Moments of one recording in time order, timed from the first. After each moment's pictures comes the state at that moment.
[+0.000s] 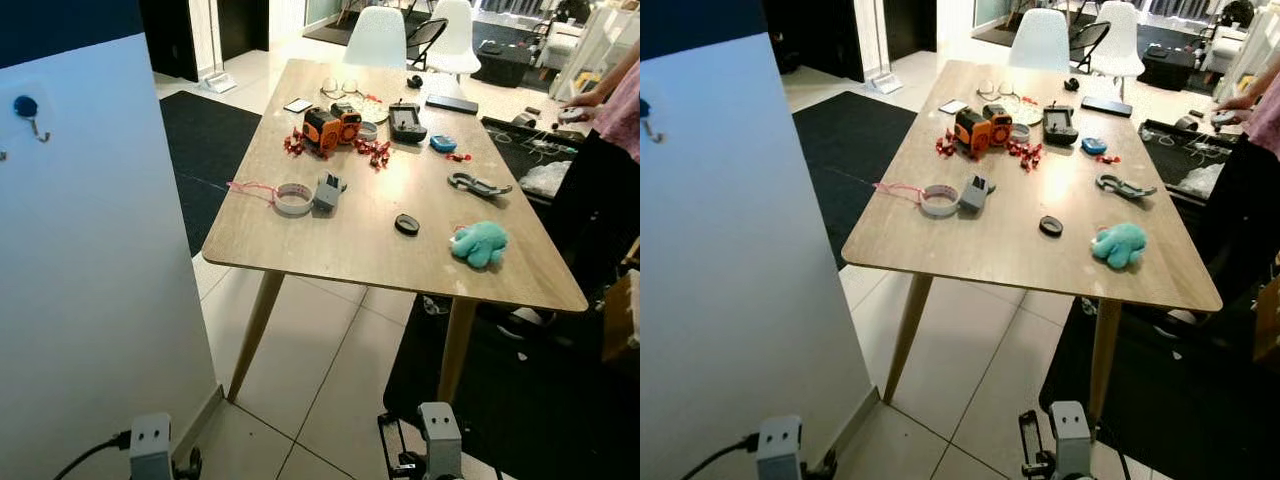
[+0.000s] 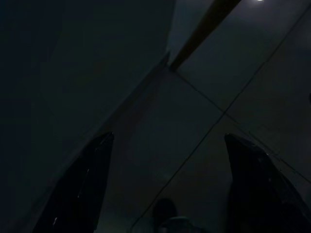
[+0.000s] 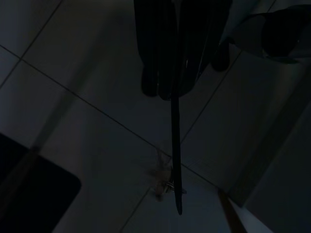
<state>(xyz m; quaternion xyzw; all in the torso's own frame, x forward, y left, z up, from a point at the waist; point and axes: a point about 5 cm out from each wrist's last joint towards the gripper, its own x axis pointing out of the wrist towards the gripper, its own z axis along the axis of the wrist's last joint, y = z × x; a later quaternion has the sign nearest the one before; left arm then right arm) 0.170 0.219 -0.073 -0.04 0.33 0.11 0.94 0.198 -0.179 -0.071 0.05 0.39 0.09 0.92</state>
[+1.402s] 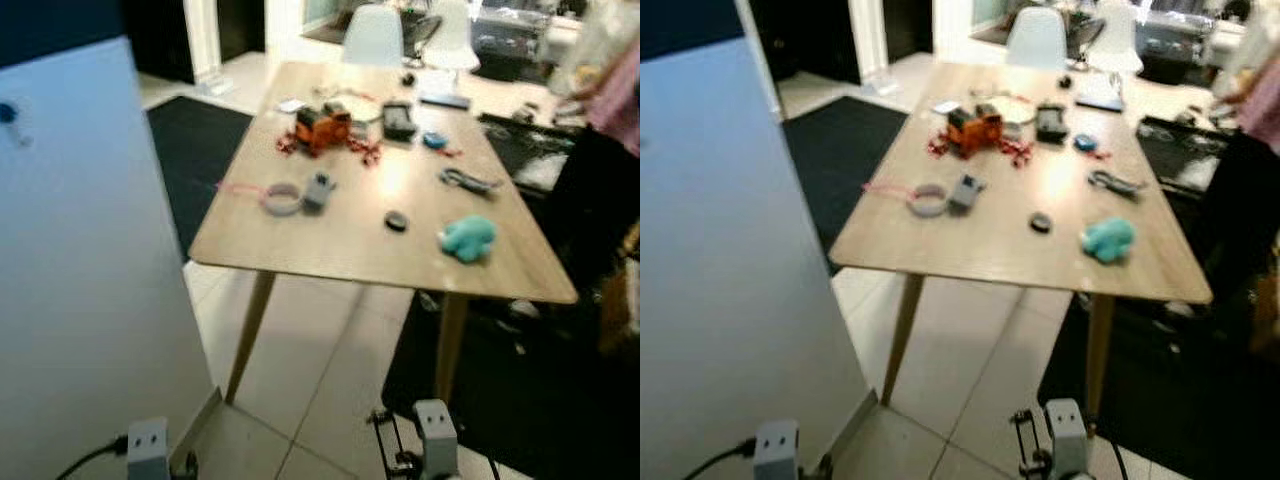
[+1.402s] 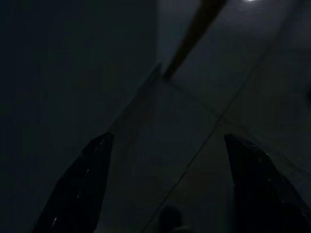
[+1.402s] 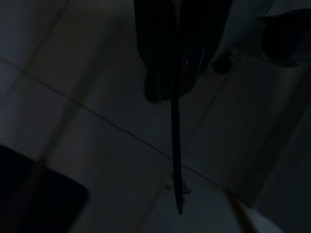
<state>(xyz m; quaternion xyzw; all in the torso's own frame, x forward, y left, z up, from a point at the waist) 0.177 0.215 -0.069 -0.02 0.31 0.11 0.94 0.192 -0.181 -0.075 0.04 0.40 0.09 0.91</state>
